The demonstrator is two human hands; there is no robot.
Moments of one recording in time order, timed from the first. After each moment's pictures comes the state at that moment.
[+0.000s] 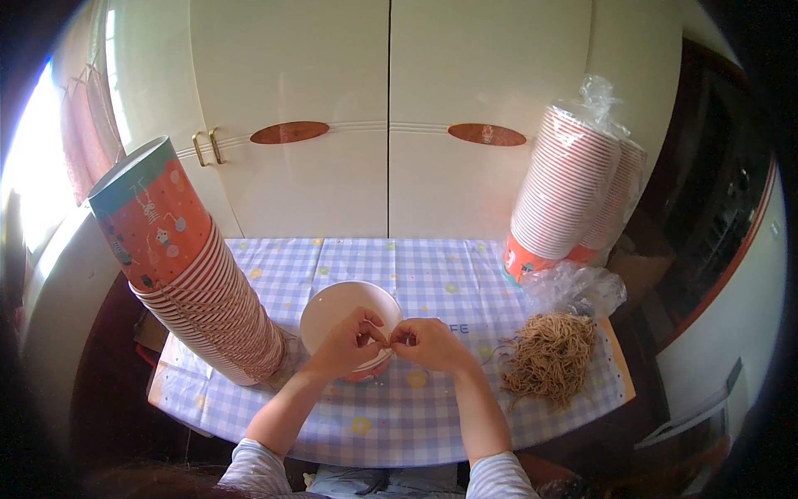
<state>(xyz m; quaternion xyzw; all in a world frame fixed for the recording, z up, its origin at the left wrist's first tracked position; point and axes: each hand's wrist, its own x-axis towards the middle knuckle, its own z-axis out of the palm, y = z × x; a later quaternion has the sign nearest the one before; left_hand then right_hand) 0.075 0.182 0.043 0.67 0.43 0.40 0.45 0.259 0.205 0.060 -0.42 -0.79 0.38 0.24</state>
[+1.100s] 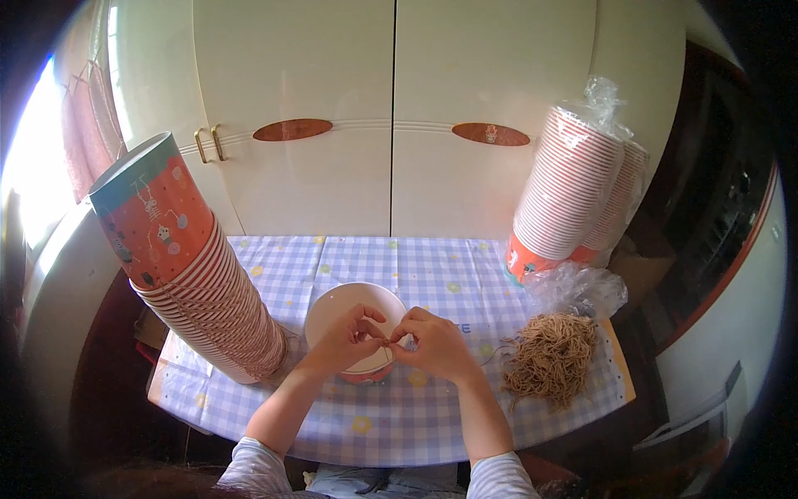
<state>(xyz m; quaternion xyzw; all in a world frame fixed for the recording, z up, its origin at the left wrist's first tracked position) 0.068 0.185 0.044 0.66 0.41 0.40 0.48 0.253 0.189 0.074 -0.42 -0.82 0.24 0.30</state>
